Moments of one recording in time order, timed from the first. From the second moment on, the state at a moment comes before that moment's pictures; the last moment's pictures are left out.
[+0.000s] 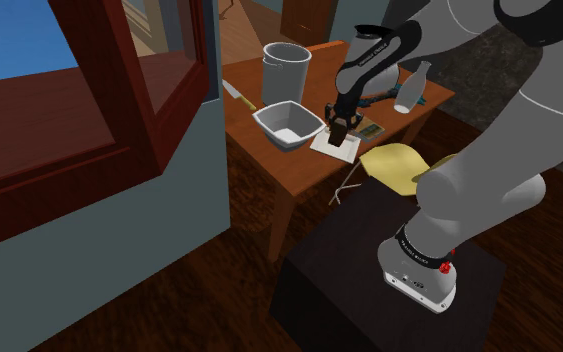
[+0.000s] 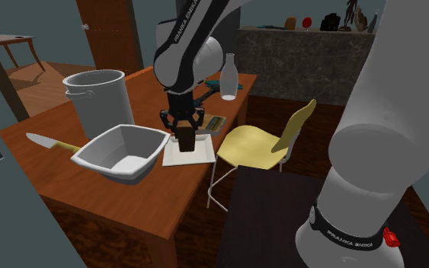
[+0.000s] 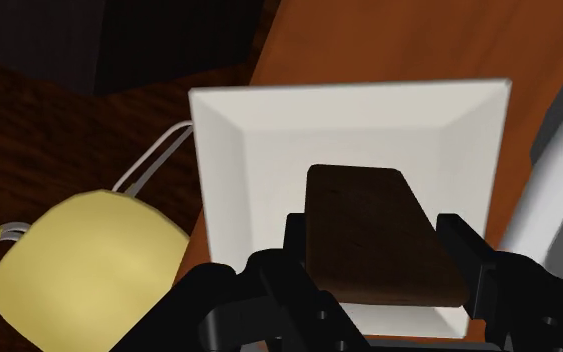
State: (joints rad) arm -0.60 0.07 0.13 -2.44 -0.12 2.53 0.85
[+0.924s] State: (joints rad) arm -0.59 0.11 0.13 -2.45 -0.14 2.58 0.87
